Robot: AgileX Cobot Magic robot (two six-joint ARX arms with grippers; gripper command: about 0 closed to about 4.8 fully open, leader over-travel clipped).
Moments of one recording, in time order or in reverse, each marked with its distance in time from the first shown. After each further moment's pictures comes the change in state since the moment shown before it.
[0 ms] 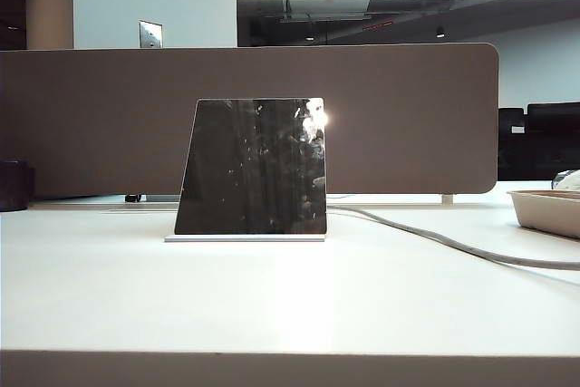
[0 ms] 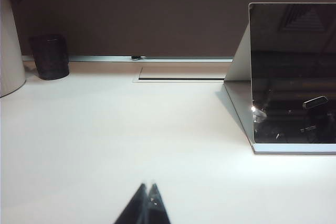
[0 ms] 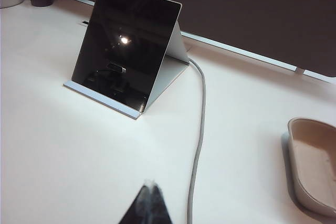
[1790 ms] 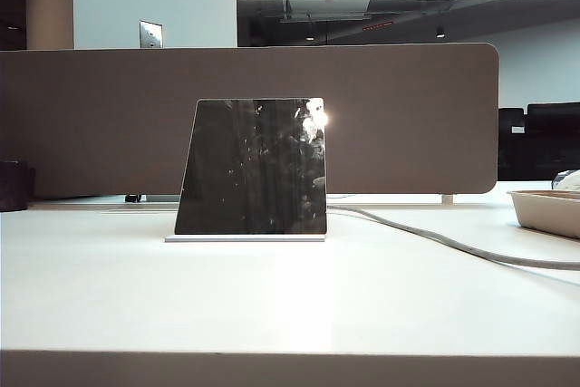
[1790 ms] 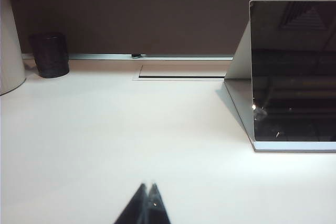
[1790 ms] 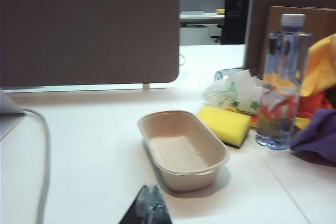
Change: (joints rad) left arm 0.000 0.000 0.000 -0.007 0.000 0.000; right arm -0.547 -0.292 -0.610 0.629 -0.004 0.087
